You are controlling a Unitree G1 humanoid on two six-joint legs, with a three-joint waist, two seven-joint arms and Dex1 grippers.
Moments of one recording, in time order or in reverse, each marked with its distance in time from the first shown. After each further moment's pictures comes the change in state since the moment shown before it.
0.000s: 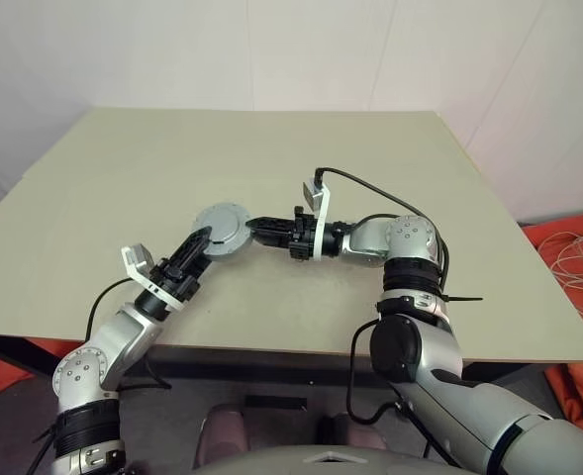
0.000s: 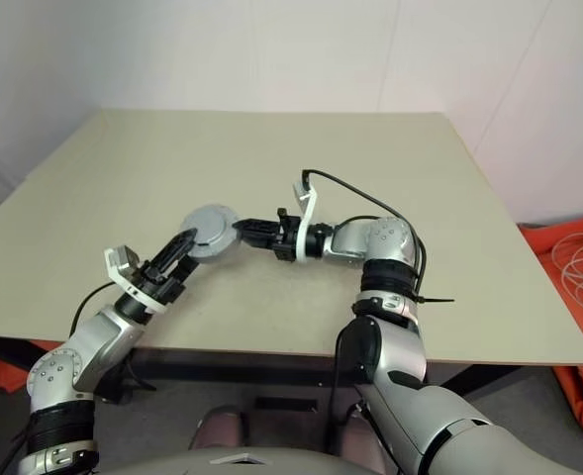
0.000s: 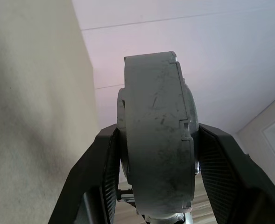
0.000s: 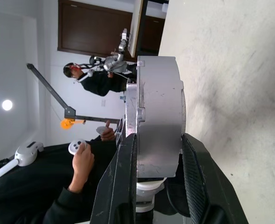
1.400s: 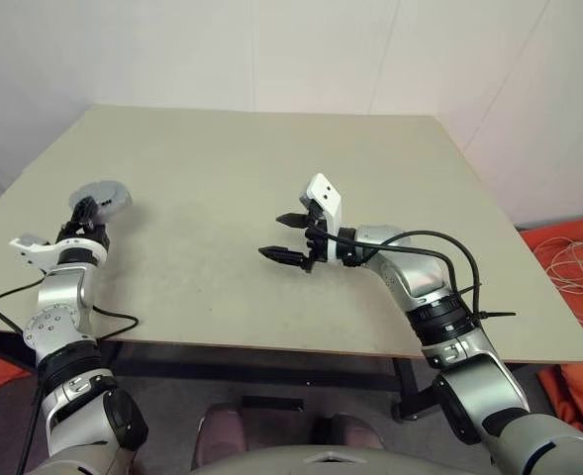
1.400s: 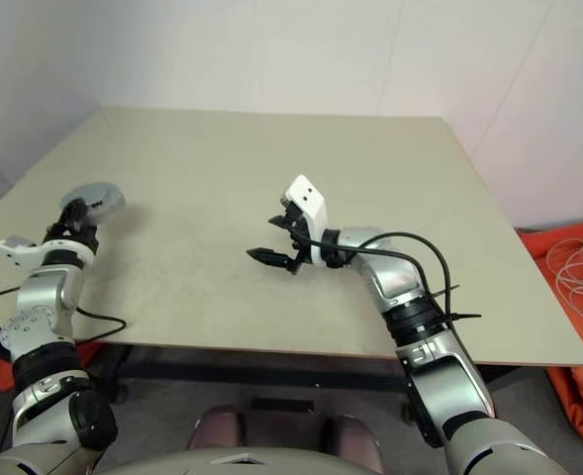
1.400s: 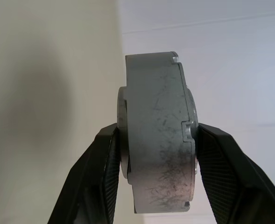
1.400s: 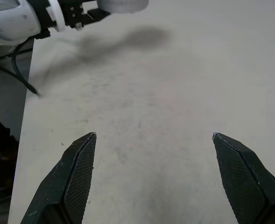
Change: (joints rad) left arm -0.360 0.063 0.371 0.388 0.289 -0.514 0.305; right arm 0.295 -0.376 0.867 -0.320 -0.432 -1.113 0.539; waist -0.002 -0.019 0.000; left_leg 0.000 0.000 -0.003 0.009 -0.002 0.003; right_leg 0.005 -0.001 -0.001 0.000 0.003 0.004
